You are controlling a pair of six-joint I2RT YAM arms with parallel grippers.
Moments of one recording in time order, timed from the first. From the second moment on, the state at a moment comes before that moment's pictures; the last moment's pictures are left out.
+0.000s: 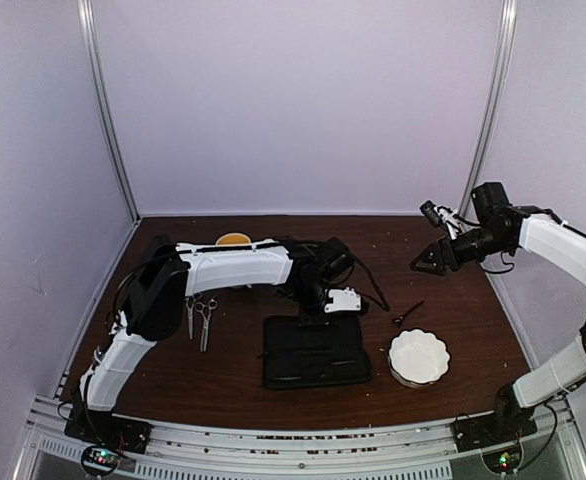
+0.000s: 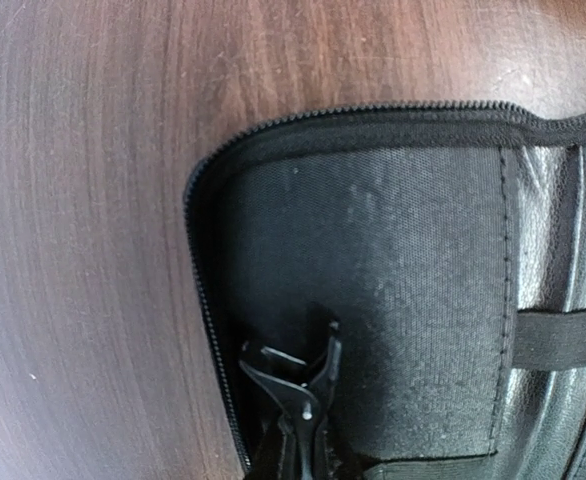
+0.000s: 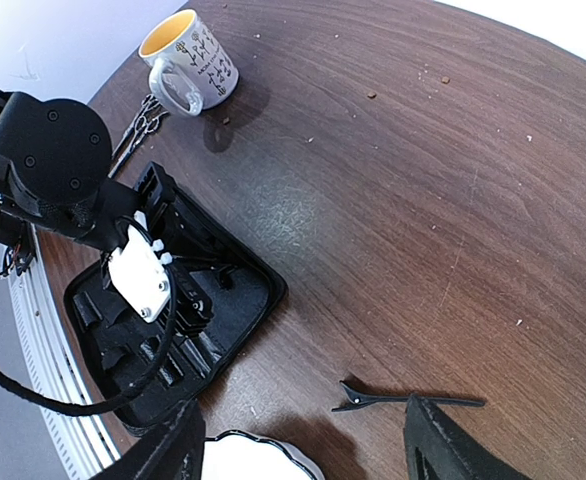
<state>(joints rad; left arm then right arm) -1.00 2.41 2.05 -0.88 -0.01 0.65 0.11 1.39 1.11 -0.69 -0.70 -0.31</state>
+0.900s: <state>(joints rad) -1.00 2.39 2.07 -0.95 -0.01 0.62 0.11 1.43 1.17 -0.76 -0.68 -0.32</state>
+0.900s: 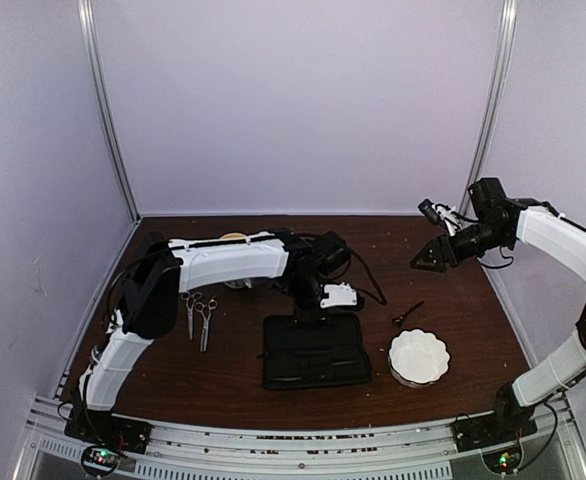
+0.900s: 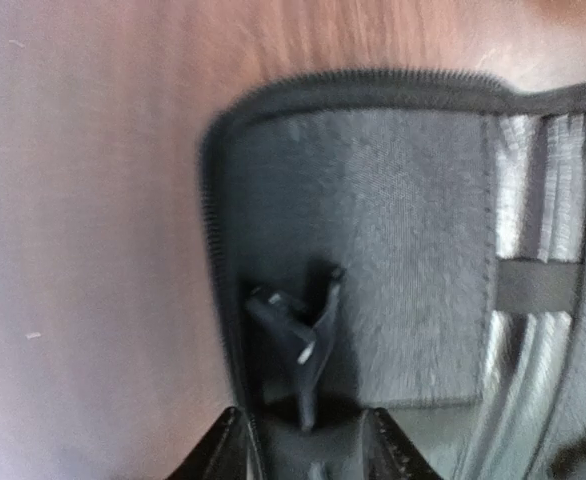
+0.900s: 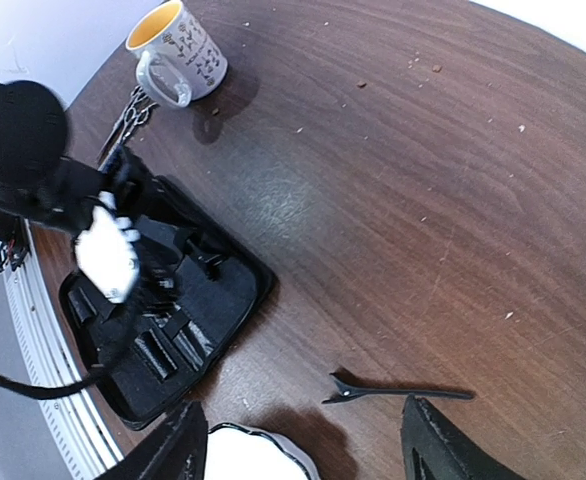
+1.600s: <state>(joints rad) -0.99 1.80 1.73 -0.63 0.08 0.29 0.14 1.79 1.84 -1.35 -0.35 -0.95</state>
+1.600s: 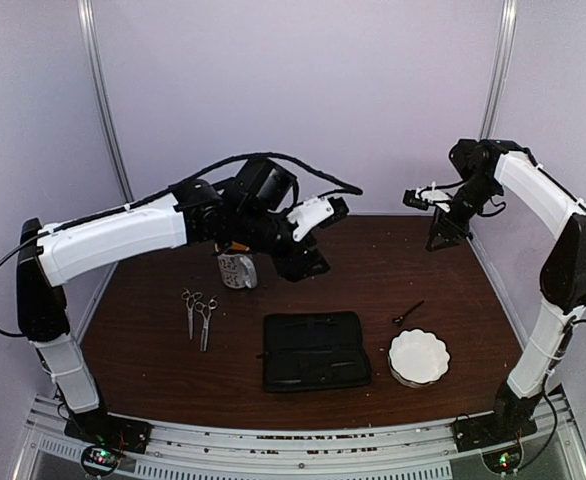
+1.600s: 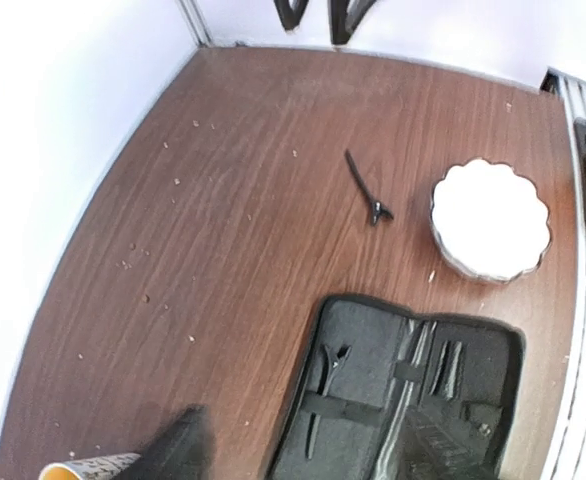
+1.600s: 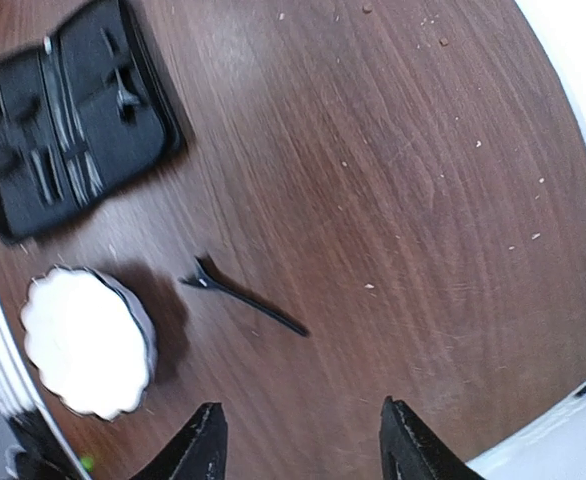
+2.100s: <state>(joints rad) -0.93 1.57 1.45 -0.44 -0.07 -0.12 0.28 1.95 1.83 -1.26 -0.02 -1.37</state>
